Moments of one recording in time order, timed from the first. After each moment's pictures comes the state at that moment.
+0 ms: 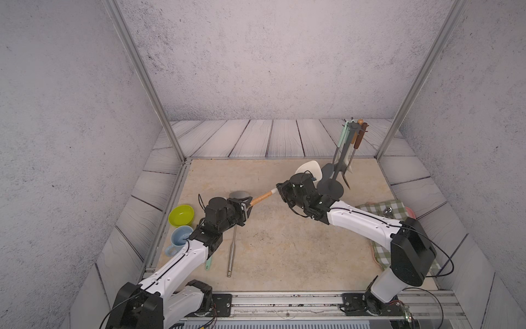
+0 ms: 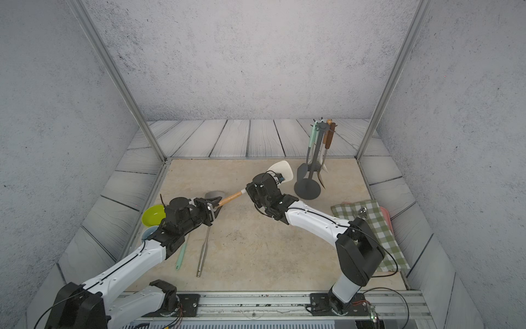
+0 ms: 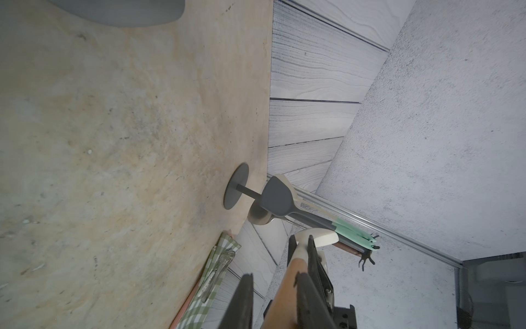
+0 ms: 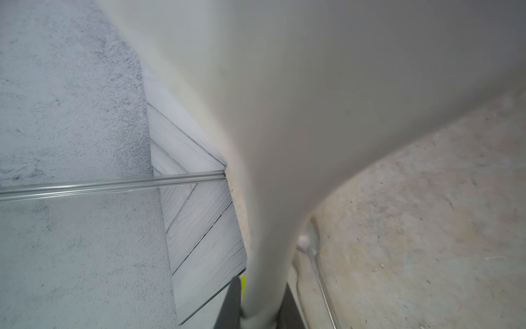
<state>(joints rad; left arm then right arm) -0.38 1.05 0.53 0.23 0.26 -1.79 0.80 1.63 1.23 -0.06 0.16 1.50</state>
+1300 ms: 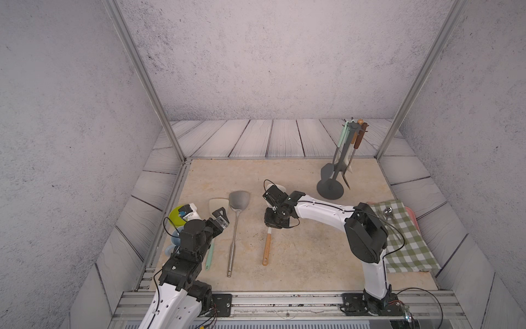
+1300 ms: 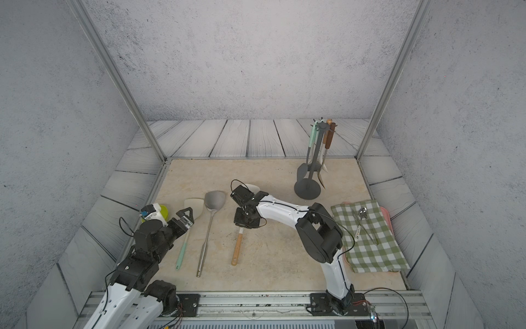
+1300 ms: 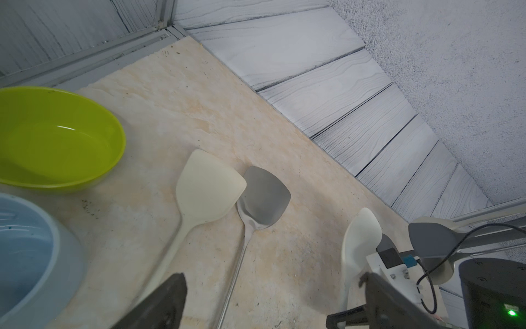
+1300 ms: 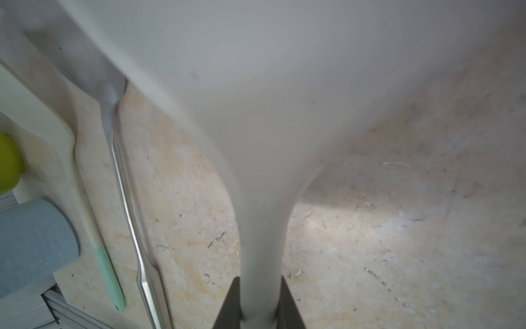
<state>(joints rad) -0.29 0.46 0.48 -0.40 -0.19 -0.76 0.89 2.02 1.57 -0.73 -0.15 0.96</state>
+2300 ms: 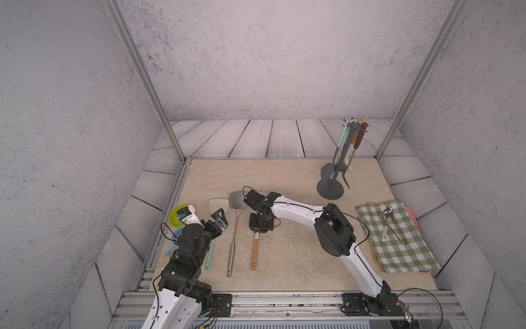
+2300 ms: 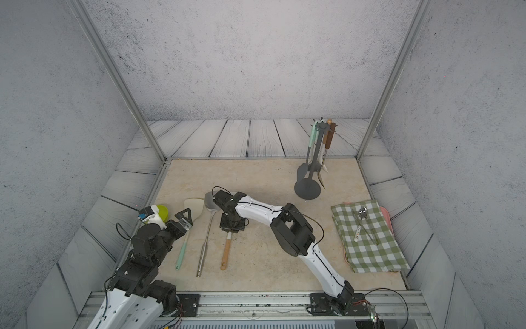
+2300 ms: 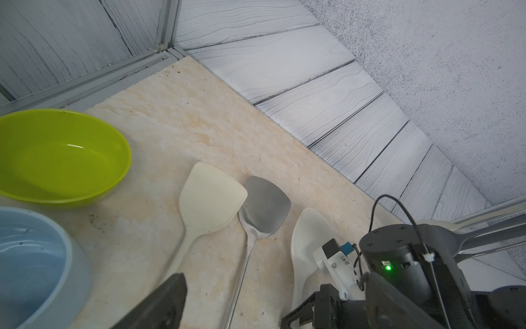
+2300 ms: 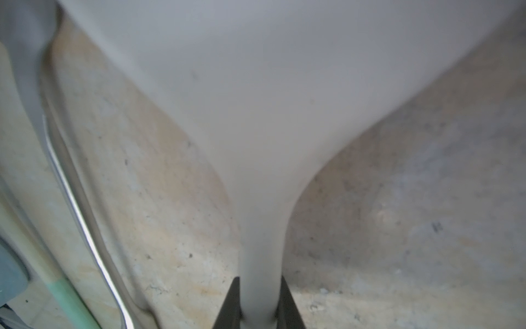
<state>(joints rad) -0.29 0.43 0.45 -0.37 -0.20 -0.73 0.96 2.35 1.94 -0.92 -0.18 0.97</state>
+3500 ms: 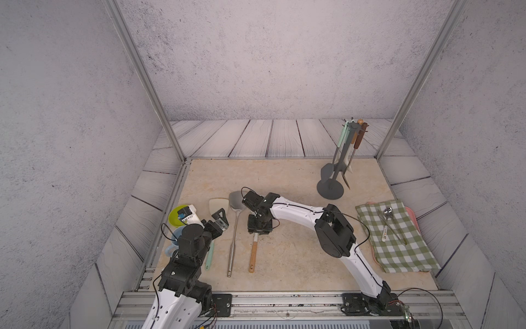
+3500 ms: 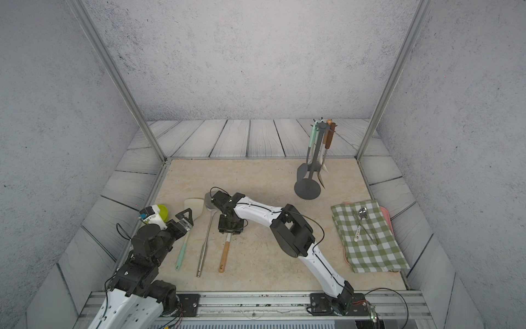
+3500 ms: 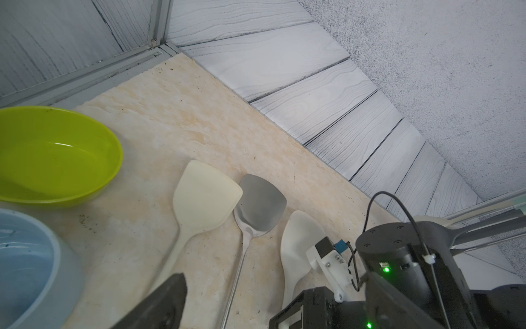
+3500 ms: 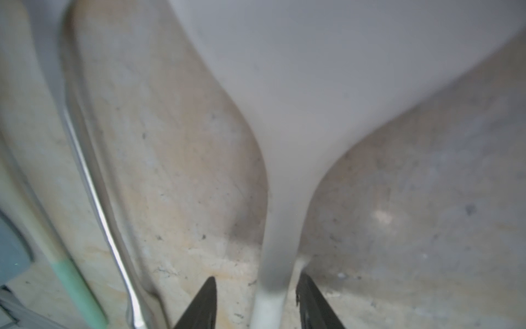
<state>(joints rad) -0.29 0.42 0.45 -0.35 -0.17 -0.72 0.98 2.32 1.93 -0.91 -0.18 0.96</state>
